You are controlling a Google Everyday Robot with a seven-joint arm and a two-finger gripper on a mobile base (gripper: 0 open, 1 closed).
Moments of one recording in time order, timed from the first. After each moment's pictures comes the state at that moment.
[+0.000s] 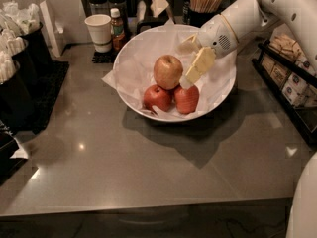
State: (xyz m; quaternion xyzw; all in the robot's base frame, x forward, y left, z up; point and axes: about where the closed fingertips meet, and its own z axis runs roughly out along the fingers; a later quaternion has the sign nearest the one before) arm 0.591 -0.060 0.911 -0.61 0.67 0.34 0.27
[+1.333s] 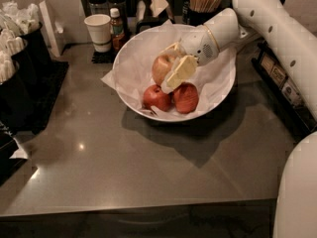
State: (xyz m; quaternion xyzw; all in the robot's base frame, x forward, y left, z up) arm 0.592 -0.017 0.895 -0.62 0.61 0.41 0.28
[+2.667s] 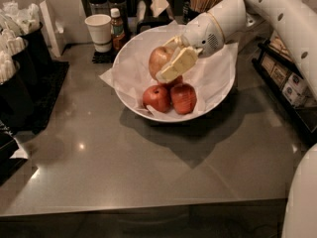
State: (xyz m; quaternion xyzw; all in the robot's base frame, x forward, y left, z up) arm 0.570 -0.017 0.933 -0.64 0.59 0.40 0.29
